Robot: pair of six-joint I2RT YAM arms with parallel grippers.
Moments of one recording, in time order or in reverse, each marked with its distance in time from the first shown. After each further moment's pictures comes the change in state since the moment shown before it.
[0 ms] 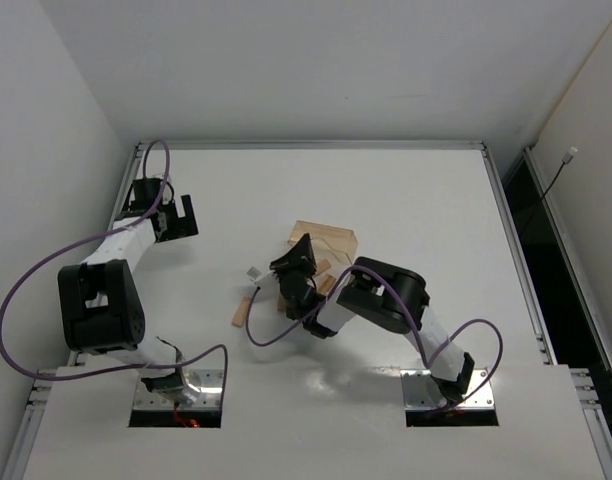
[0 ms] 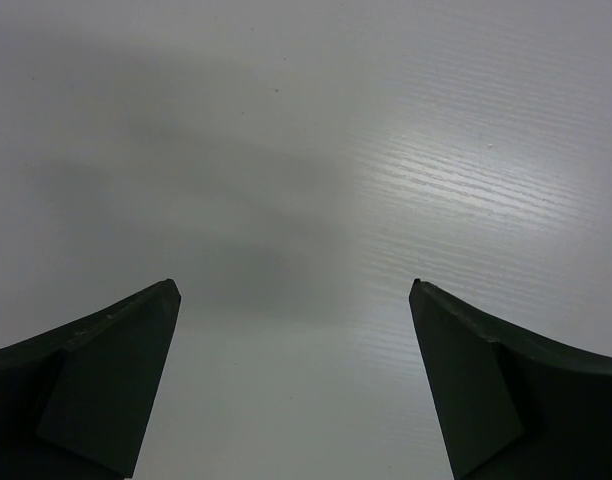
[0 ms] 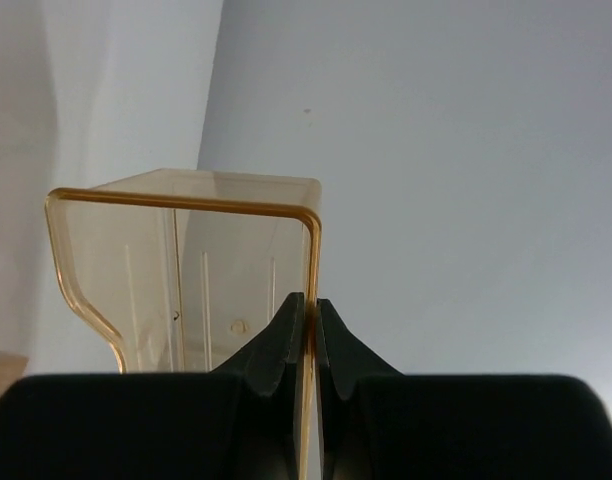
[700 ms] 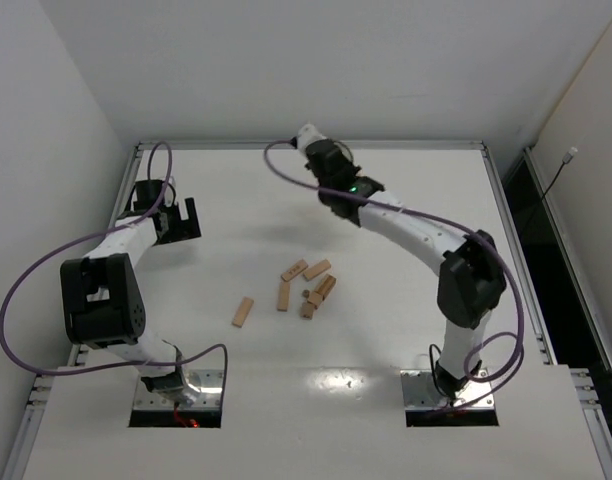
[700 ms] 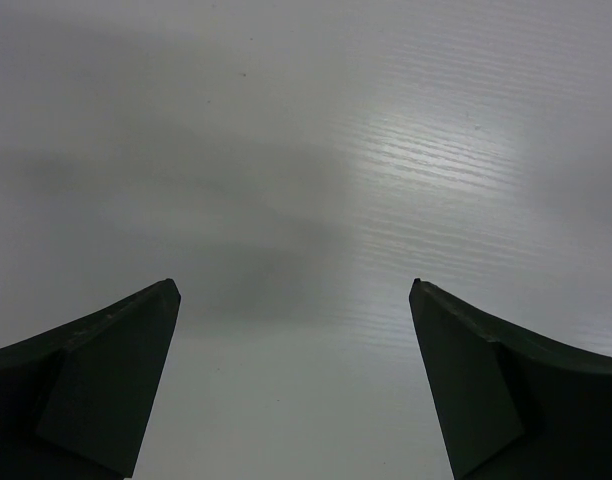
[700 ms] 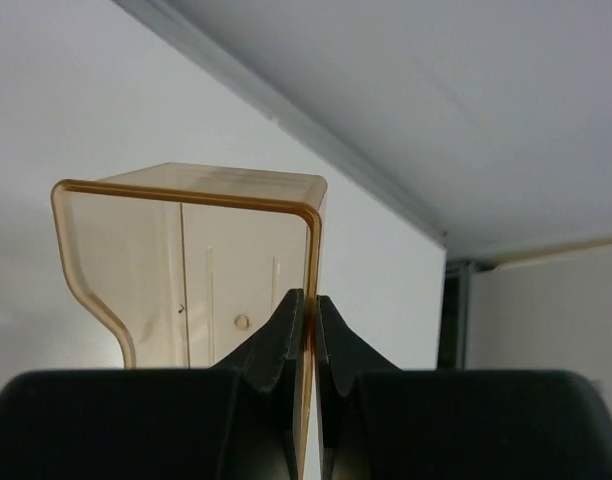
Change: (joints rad) left arm 0.000 0.038 0.000 -0.001 0.045 0.006; right arm -0.371 -0.363 0.666 -1.383 -0.262 1.315
